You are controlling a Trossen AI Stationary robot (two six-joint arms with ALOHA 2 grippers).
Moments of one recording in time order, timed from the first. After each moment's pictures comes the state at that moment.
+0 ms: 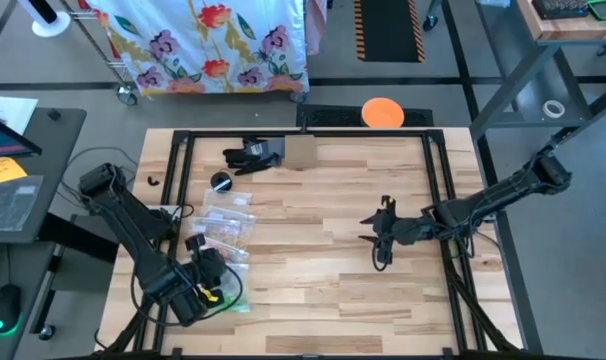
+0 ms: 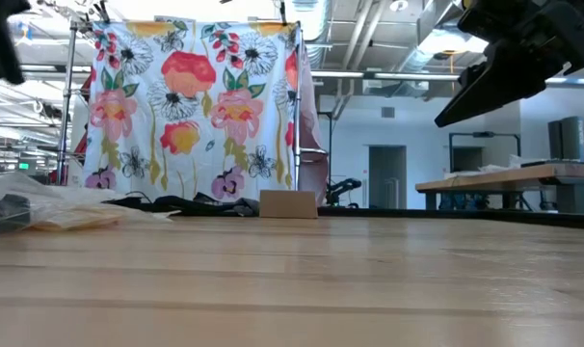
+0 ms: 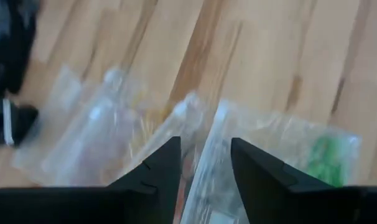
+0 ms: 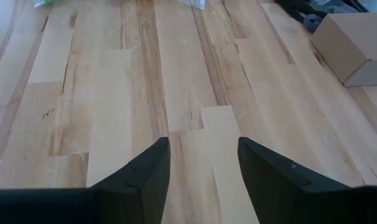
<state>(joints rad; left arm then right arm) -0.91 1.44 1.08 -1.18 -0.61 -1.19 0.34 1.05 0.53 -0.18 0.45 0.24</state>
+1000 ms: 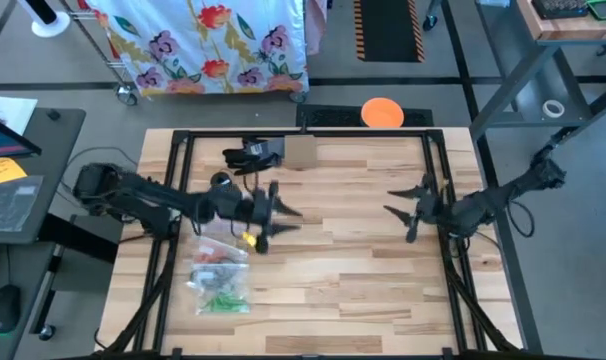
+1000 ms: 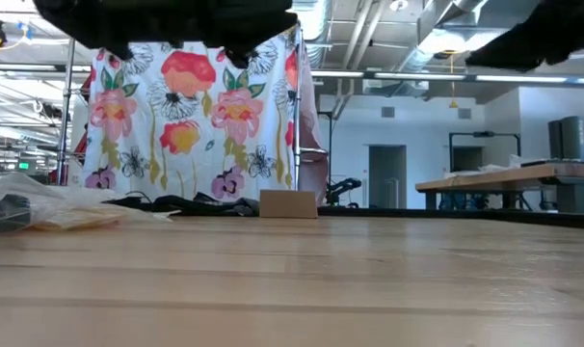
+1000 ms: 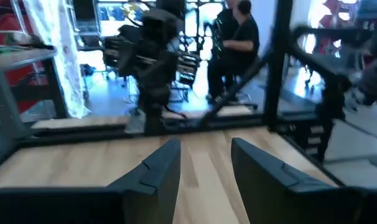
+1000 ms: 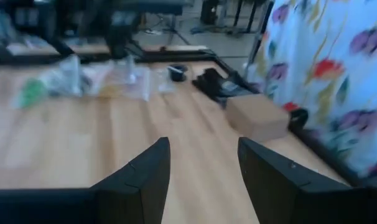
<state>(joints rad) -0.05 1.38 0.61 0.80 0.10 0.04 0.47 0.44 0.34 -0.10 0.84 -0.04</state>
